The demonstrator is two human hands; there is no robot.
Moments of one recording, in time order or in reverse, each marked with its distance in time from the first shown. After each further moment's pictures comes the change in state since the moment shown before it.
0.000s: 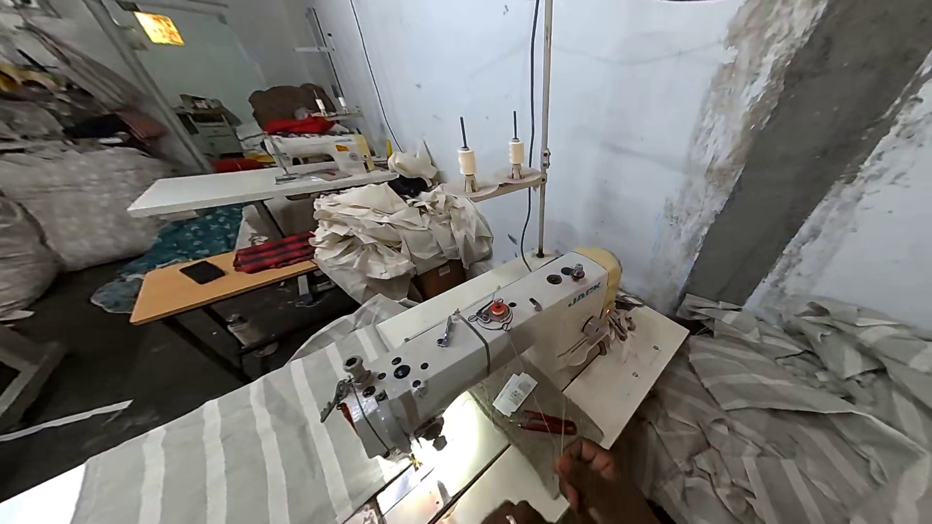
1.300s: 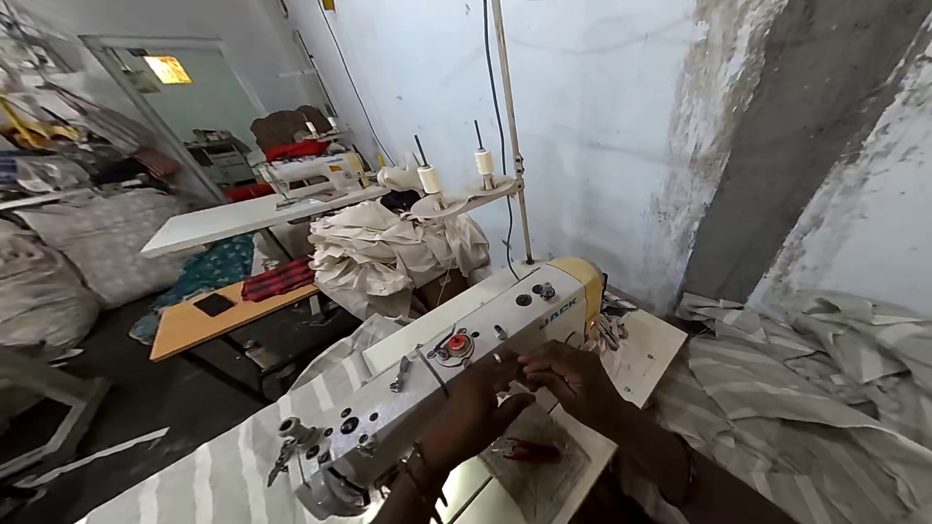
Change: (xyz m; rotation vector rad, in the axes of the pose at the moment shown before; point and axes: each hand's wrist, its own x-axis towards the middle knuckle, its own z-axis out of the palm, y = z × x) left_hand 0.196 -0.045 -0.021 -0.015 -0.349 -0.005; right_hand 0.138 -0.071 -0.067 -0.810 -0.079 -1.032
